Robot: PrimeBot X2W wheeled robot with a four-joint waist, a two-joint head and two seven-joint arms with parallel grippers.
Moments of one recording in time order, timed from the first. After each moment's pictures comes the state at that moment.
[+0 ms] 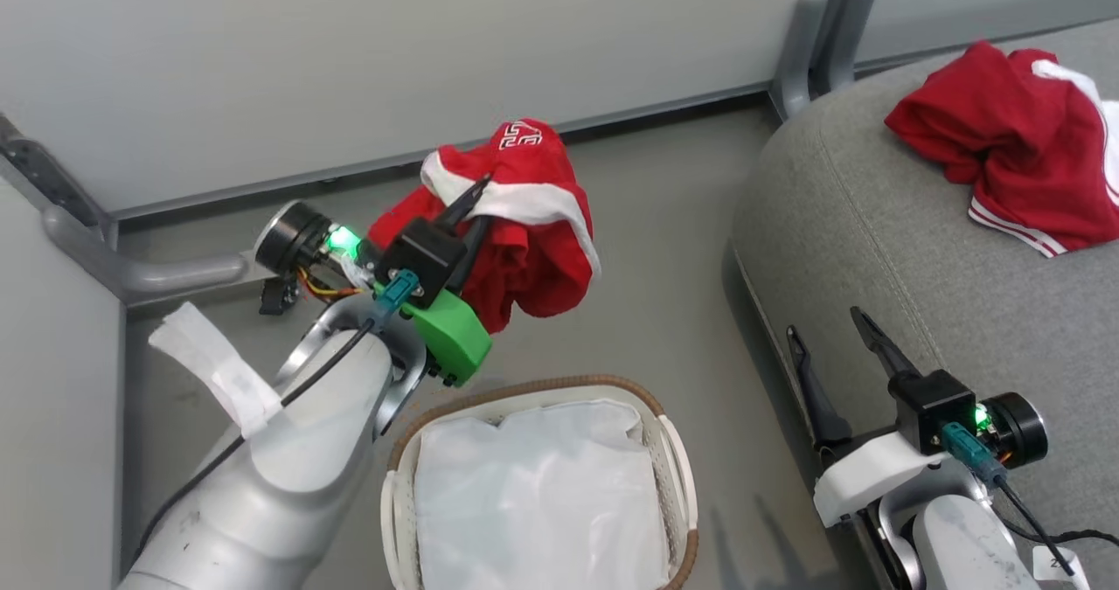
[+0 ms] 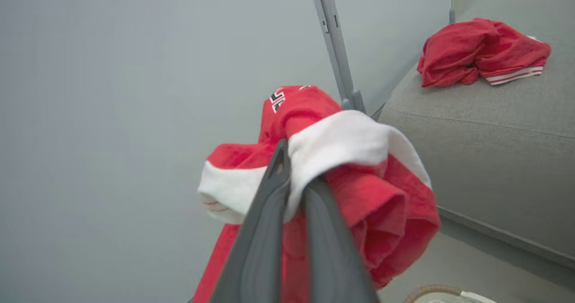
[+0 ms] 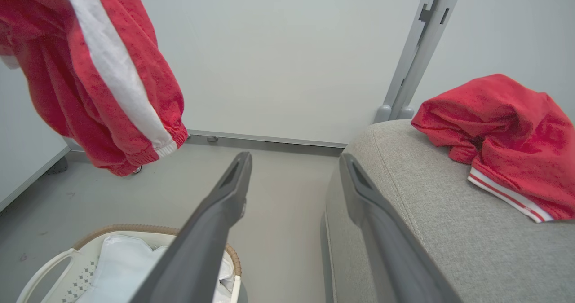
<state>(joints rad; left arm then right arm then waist) -0.70 0.18 -0.67 0.61 -0.20 -0.12 -0.26 -0.18 -0.05 0.05 0.28 -0.02 0.13 -0.26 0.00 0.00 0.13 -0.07</state>
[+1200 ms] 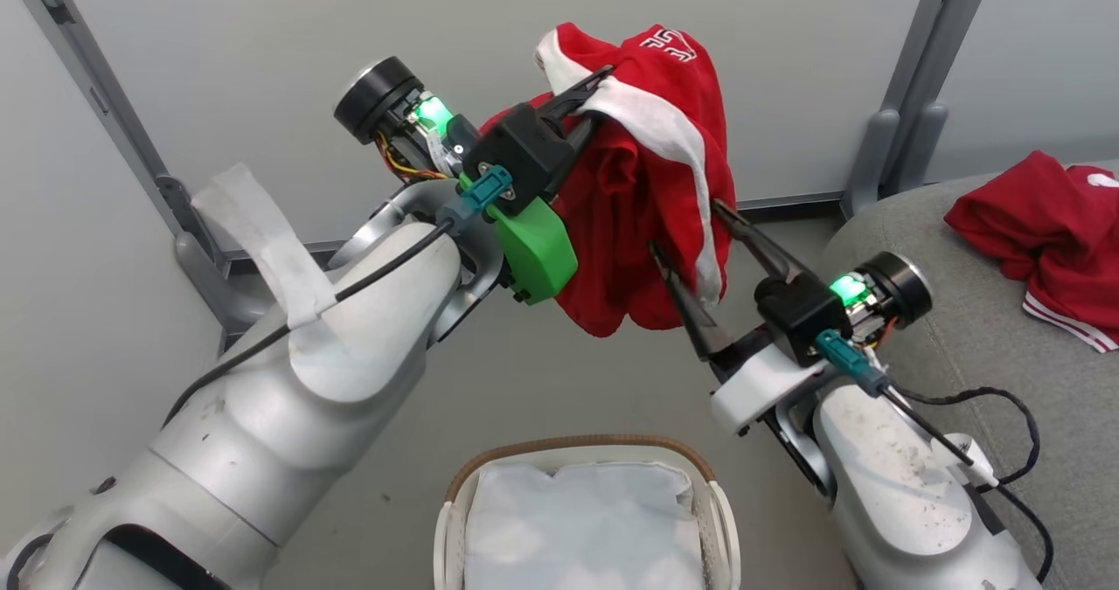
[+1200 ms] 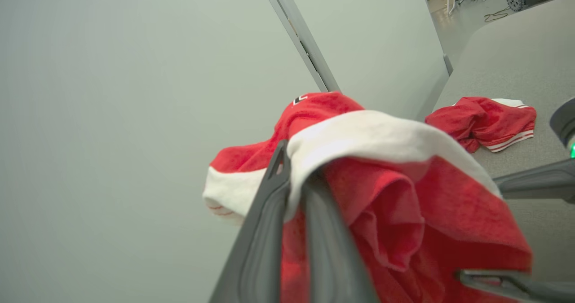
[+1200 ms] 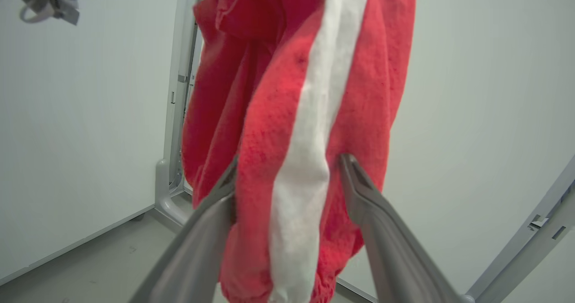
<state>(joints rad) -0.99 0.17 -0.92 0.54 -0.36 -0.13 -0.19 -0.45 -0.05 0.32 0.33 -0.05 0.13 -0.26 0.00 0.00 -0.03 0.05</state>
